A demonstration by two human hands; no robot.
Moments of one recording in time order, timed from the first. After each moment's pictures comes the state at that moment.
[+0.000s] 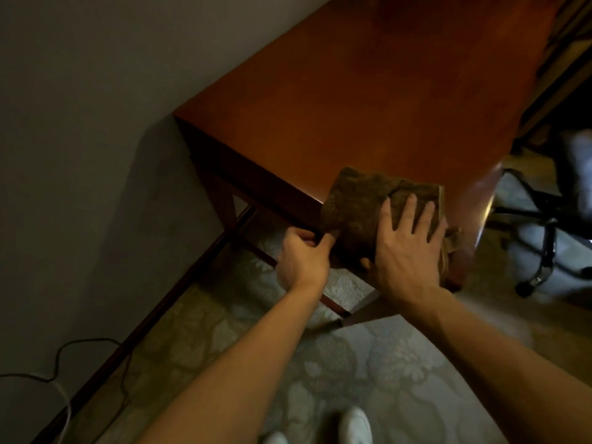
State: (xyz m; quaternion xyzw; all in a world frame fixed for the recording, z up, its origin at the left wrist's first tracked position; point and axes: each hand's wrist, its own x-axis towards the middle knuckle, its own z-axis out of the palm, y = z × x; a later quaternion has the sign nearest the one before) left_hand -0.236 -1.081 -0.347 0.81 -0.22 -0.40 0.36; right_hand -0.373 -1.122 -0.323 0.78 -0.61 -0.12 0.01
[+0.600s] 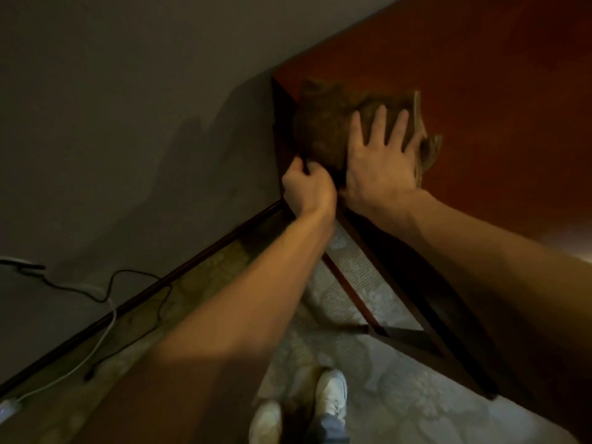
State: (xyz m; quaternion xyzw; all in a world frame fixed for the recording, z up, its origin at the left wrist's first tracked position) left_hand -0.096 -1.172 -0.340 0.72 0.06 -0.34 0.60; right_hand -0.154 -1.241 -0.324 0.90 -0.41 -0.11 0.02
